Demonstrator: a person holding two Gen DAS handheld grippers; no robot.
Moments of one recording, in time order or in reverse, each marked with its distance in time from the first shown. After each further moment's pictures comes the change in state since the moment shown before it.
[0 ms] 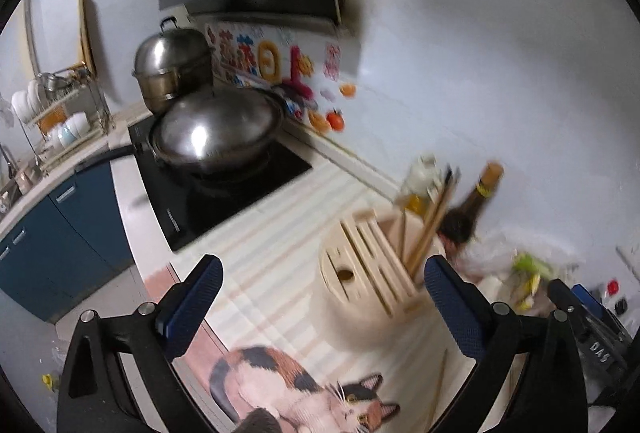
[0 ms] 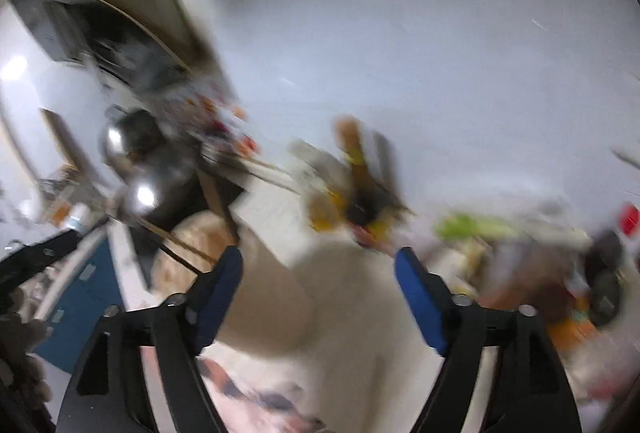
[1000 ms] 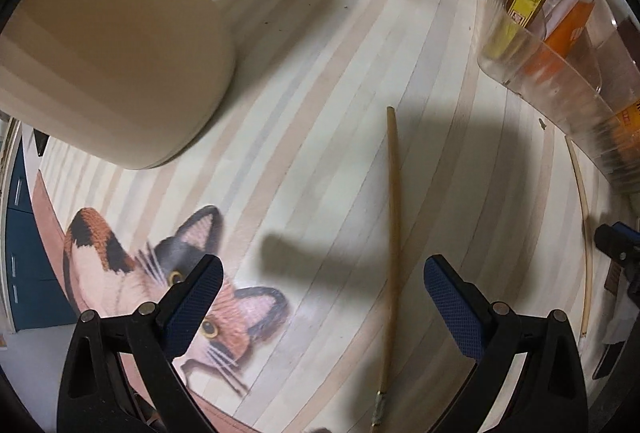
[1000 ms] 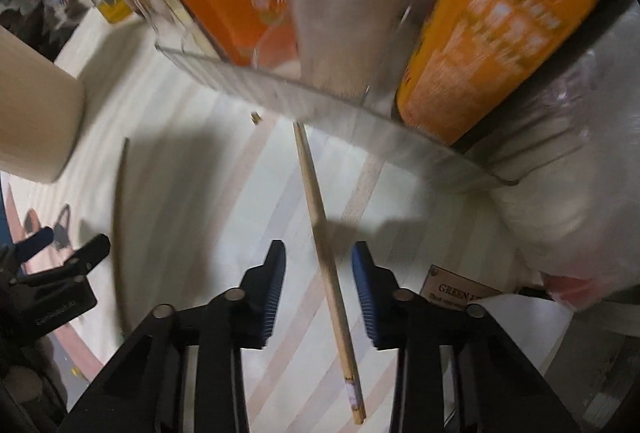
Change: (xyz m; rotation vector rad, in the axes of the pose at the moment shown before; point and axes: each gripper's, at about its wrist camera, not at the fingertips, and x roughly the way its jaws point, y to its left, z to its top) left arm 0.183 -0.180 -0.210 0.337 0.560 0.017; right arm 0.095 -0.203 -0.156 0.053 0.587 -0.293
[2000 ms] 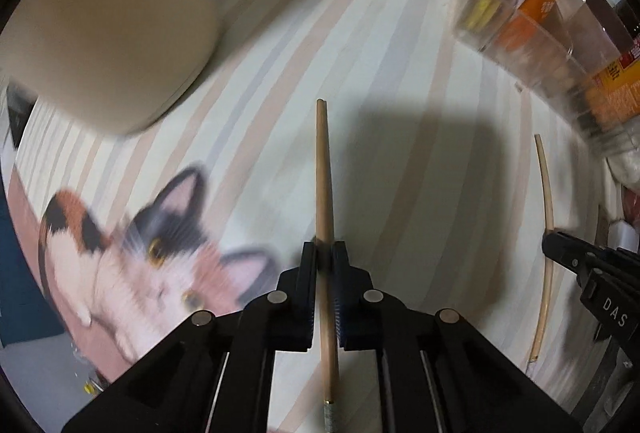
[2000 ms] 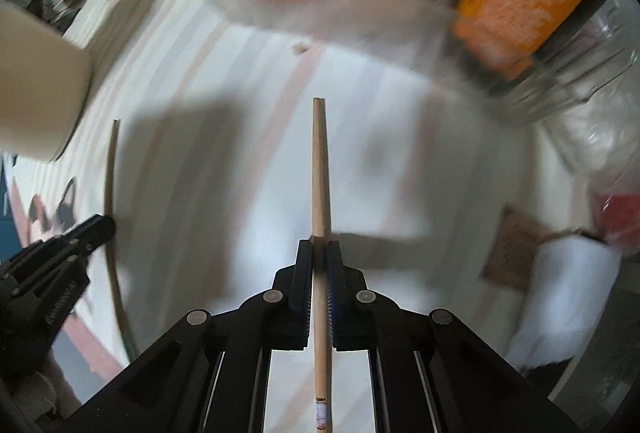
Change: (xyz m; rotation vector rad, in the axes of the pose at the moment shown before) left arm 0.009 0.023 -0.040 0.031 0.016 -0.108; right arm 0.021 0.044 -0.035 0.037 0.070 0.081
